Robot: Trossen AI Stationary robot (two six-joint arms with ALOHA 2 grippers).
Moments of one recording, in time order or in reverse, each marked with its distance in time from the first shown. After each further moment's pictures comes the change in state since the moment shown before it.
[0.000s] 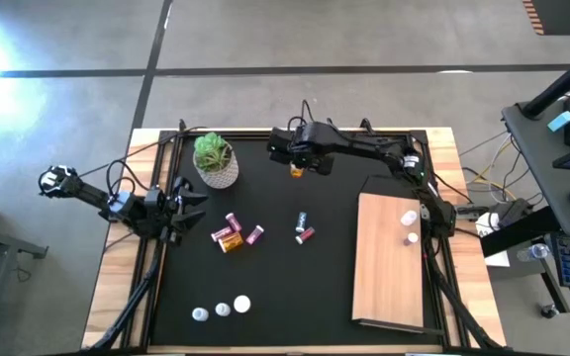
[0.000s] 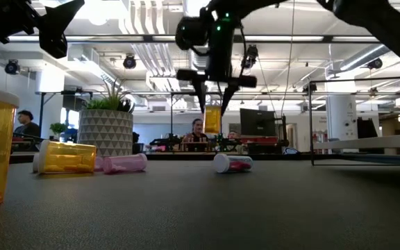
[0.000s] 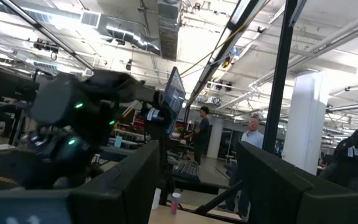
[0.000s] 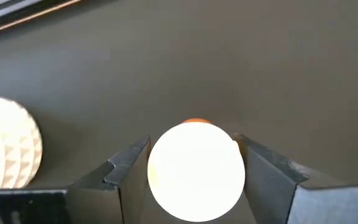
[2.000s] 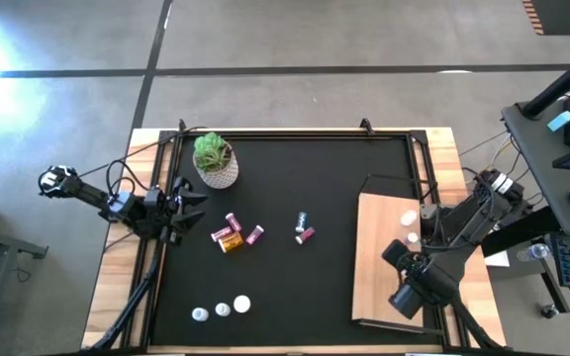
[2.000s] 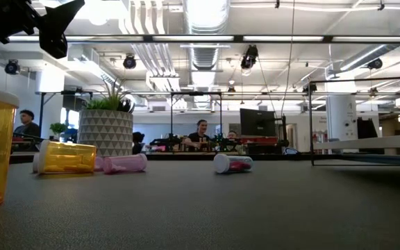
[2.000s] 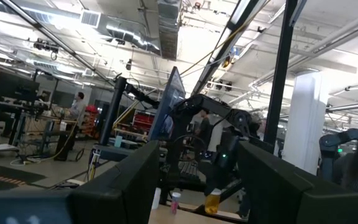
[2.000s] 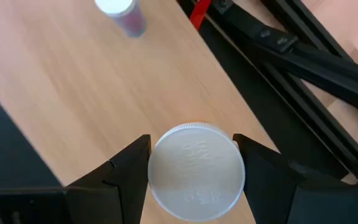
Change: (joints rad) left arm 0.000 0.000 0.000 0.000 0.000 0.000; right arm 1.123 -0.641 -0.823 -0.311 -0.285 1.640
